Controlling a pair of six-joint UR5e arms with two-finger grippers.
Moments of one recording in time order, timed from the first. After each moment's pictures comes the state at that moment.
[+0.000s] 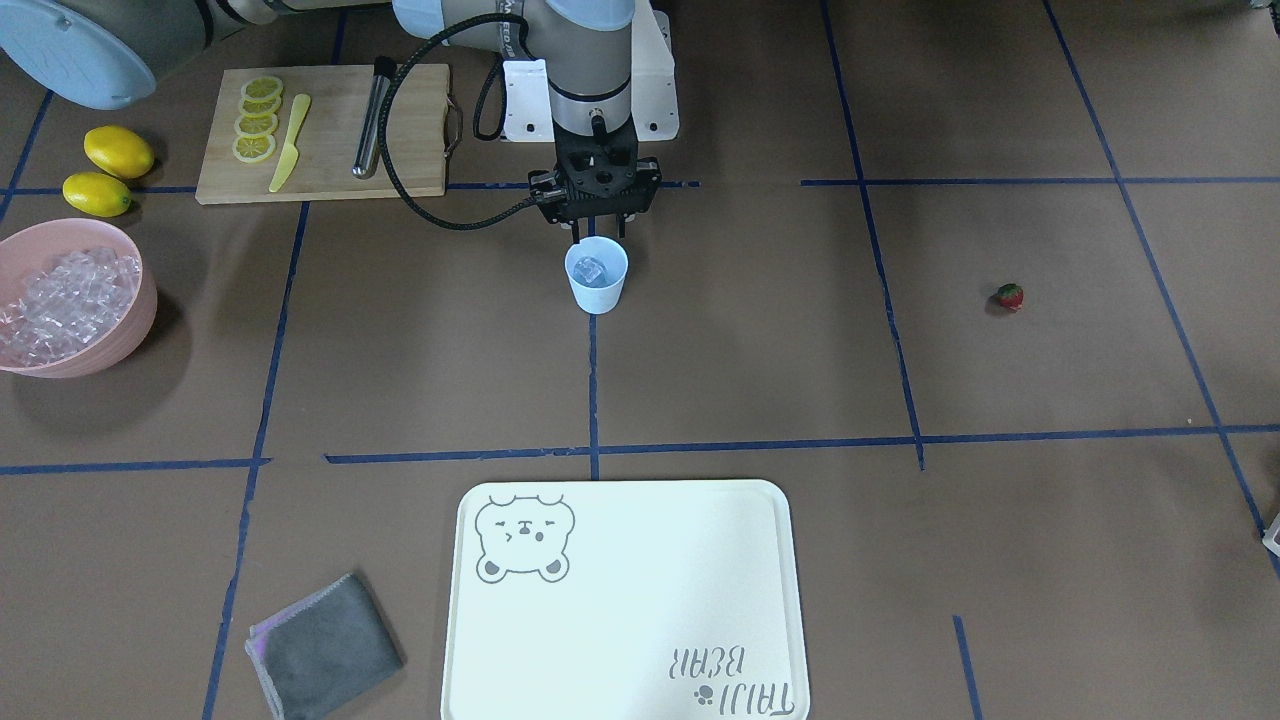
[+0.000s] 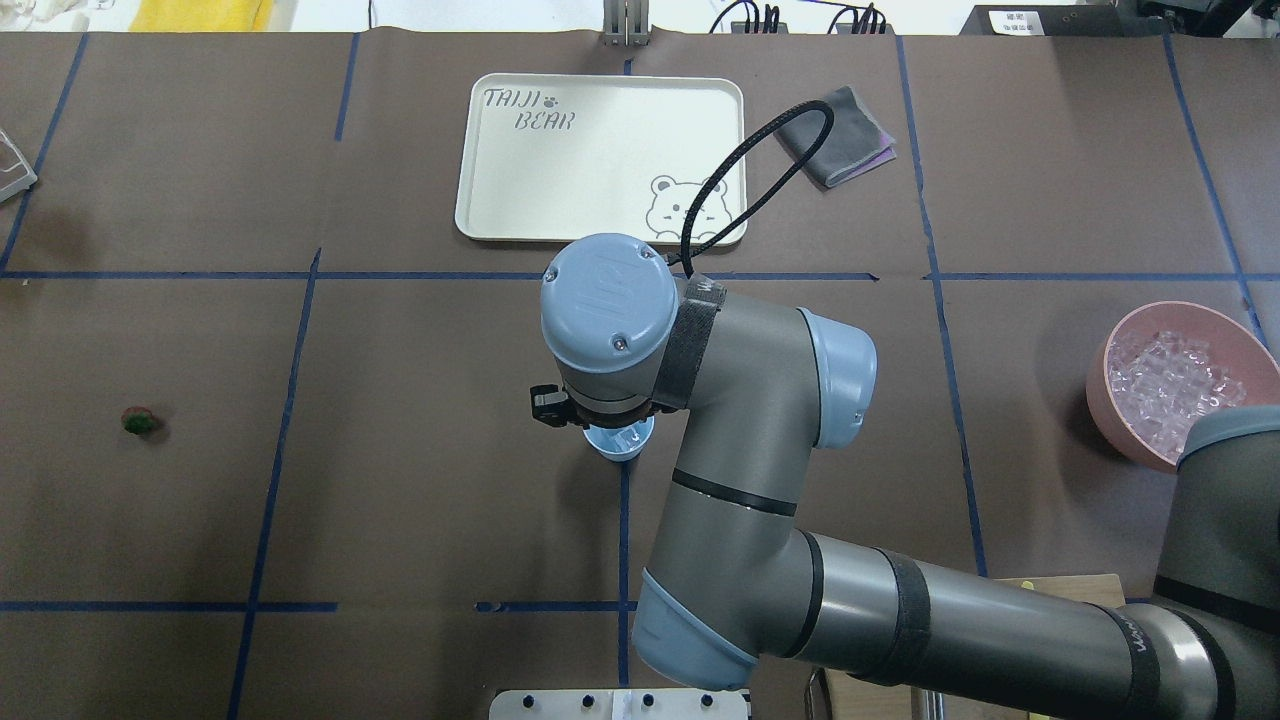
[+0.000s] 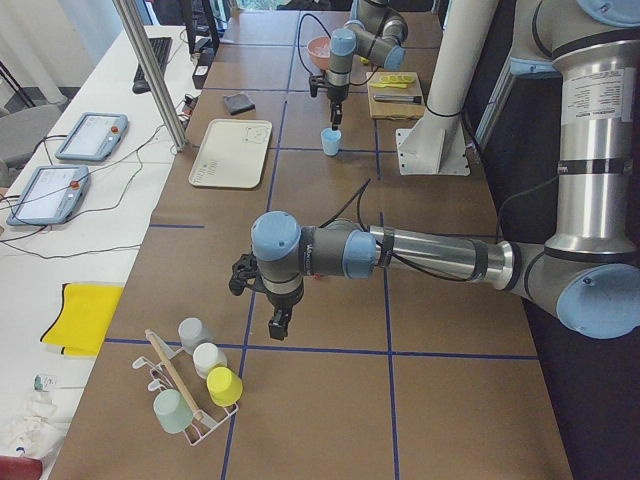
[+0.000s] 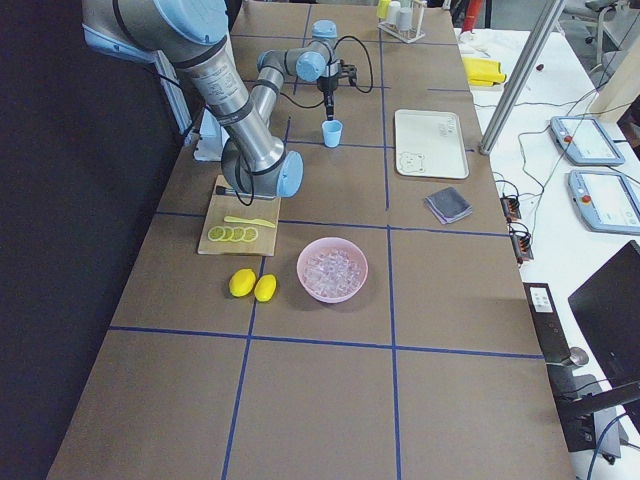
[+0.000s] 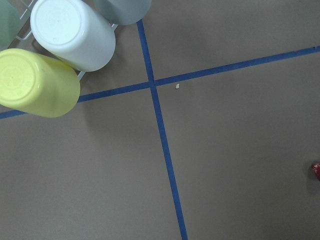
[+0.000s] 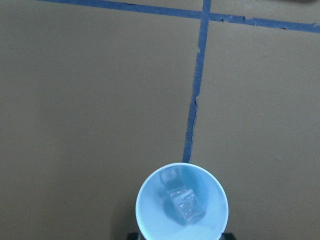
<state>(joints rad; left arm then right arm) -1.55 -1.50 -1.77 -1.50 -2.35 0.16 0.41 -0.72 1.71 -1.79 1.79 1.16</state>
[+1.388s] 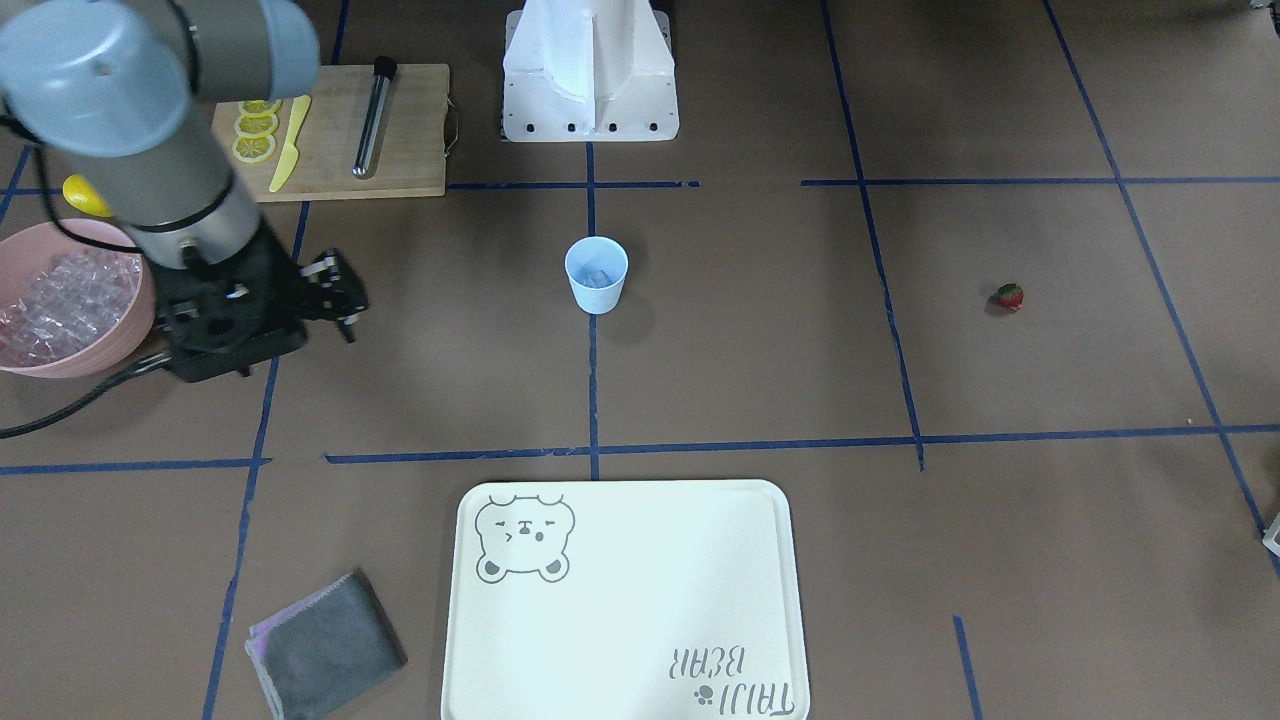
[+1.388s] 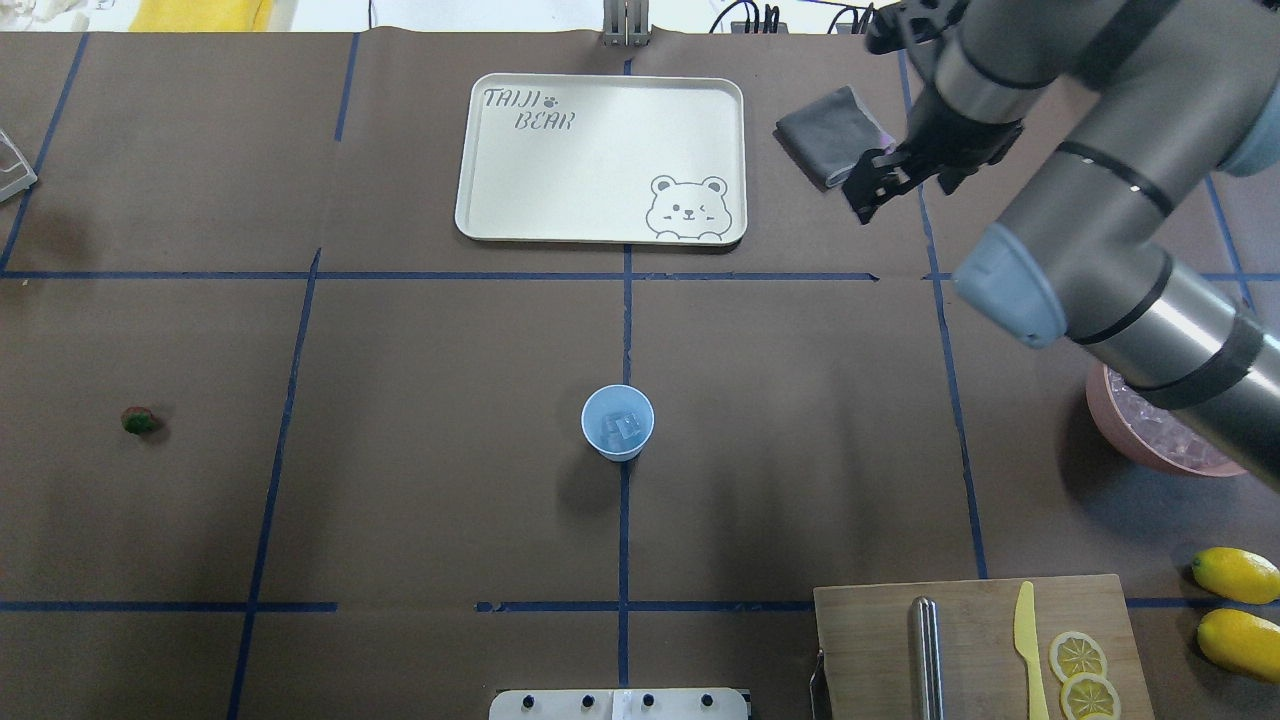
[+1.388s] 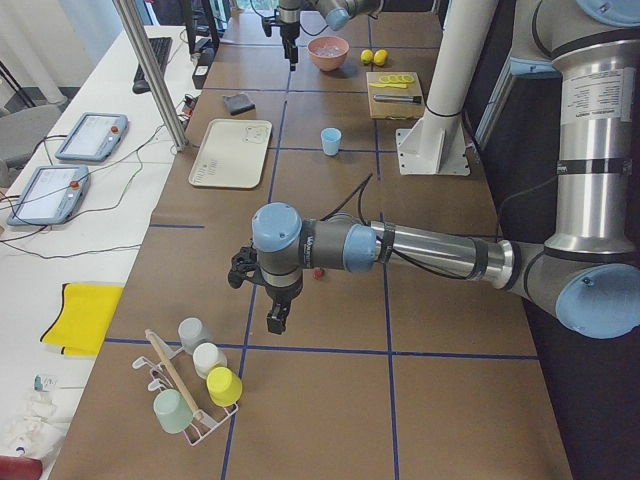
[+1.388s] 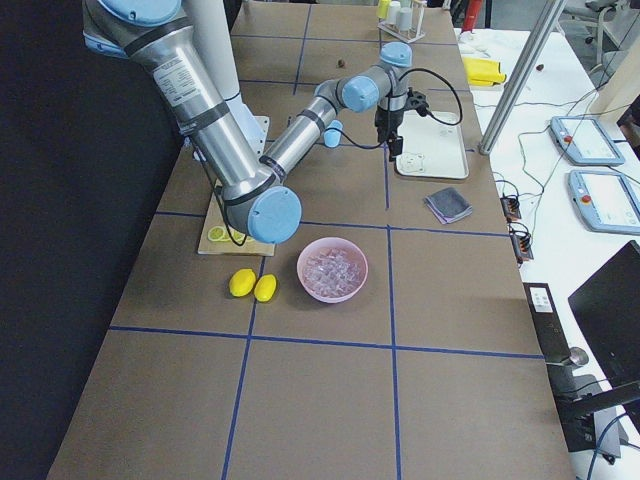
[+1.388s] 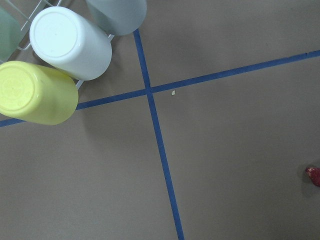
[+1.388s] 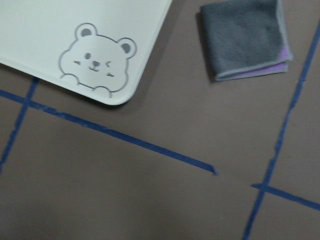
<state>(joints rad) -1.55 -1.50 -1.79 -1.50 -2.35 0.15 1.00 -1.04 1.80 -1.79 2.14 0.37</state>
